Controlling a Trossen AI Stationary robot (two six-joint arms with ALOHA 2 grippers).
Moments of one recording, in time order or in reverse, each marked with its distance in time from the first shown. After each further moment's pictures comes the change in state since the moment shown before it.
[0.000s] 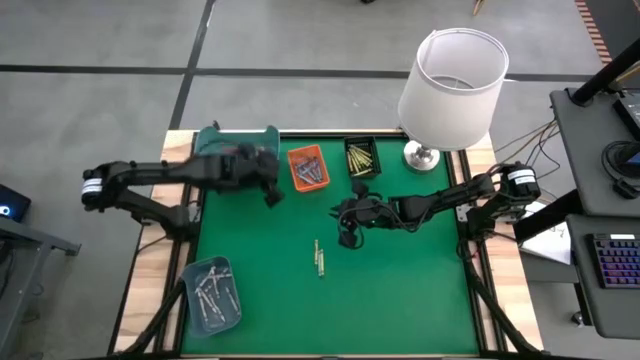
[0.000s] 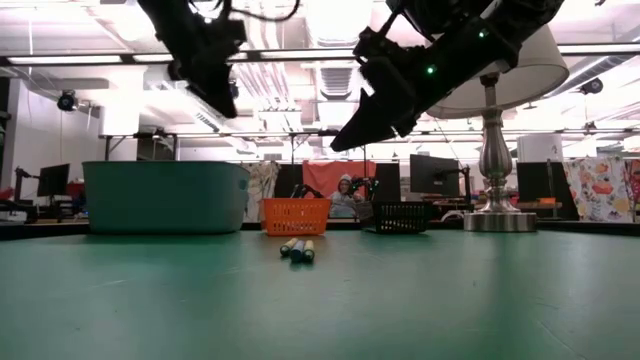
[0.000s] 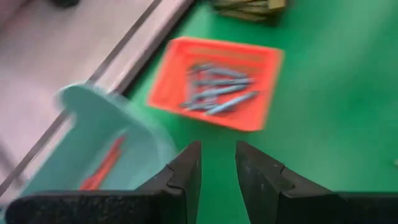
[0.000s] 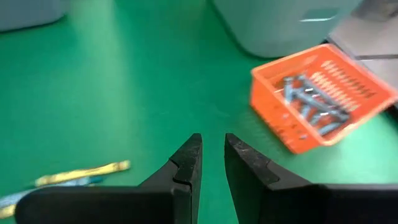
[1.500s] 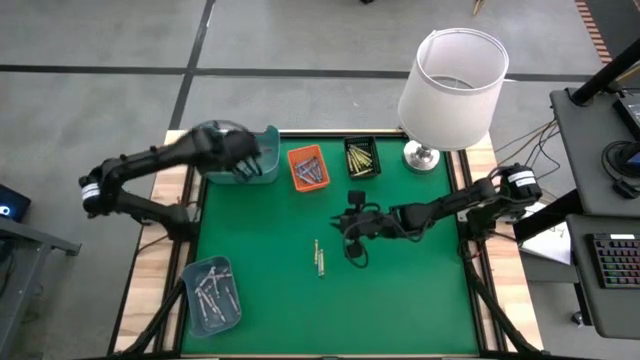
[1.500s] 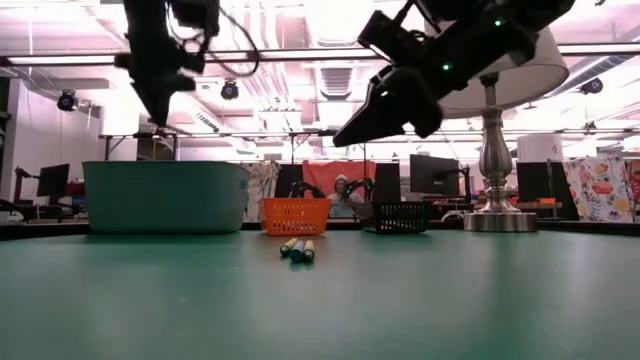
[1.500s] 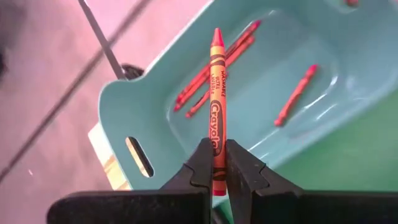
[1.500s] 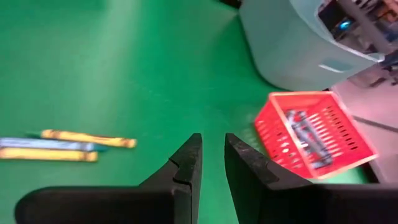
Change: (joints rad) left arm 0.263 -0.009 0.108 -0.532 -0.110 -0.131; right arm 0.075 0.005 -0.006 0.010 0.048 -0.293
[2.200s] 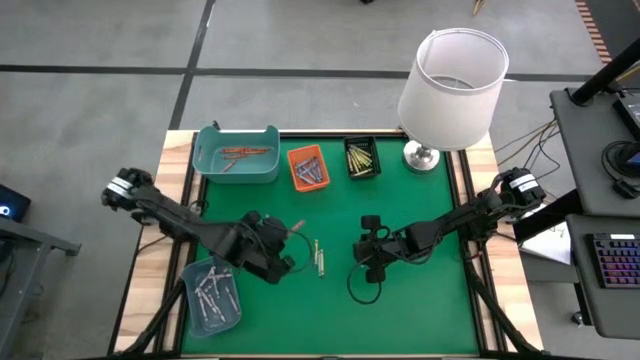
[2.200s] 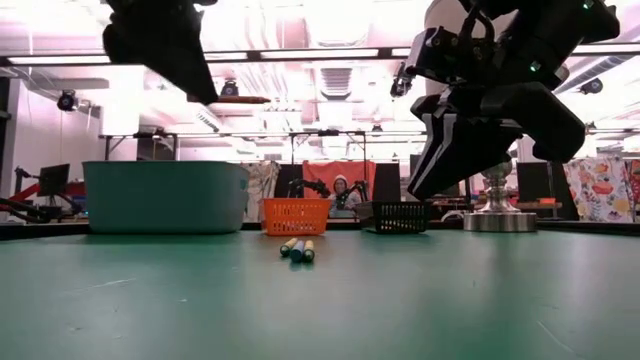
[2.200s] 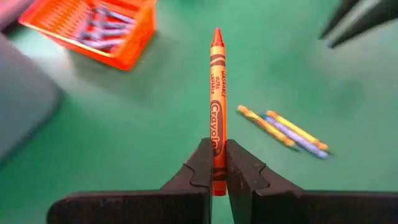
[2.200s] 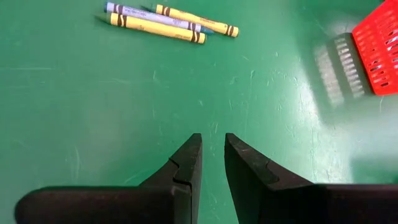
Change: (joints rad) left arm -0.871 0.268 0.000 0.404 -0.054 -0.669; right arm 0.196 0.000 0.001 -0.396 -0.003 0.259
